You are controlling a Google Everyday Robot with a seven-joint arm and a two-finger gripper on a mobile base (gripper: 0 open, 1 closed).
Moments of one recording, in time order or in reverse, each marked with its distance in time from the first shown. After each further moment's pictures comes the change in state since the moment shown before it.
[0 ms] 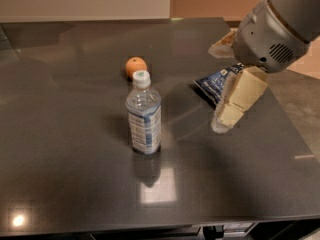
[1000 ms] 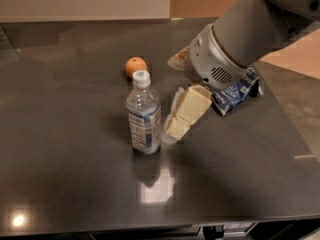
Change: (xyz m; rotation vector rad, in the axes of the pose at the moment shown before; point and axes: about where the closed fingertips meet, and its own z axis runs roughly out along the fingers) arm -0.055 0.011 0.061 -0.015 -0.112 -0.030
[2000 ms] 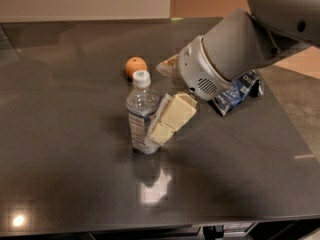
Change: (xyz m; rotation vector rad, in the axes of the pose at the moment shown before) arm -0.016 0.005 0.024 -0.008 -0.110 0.025
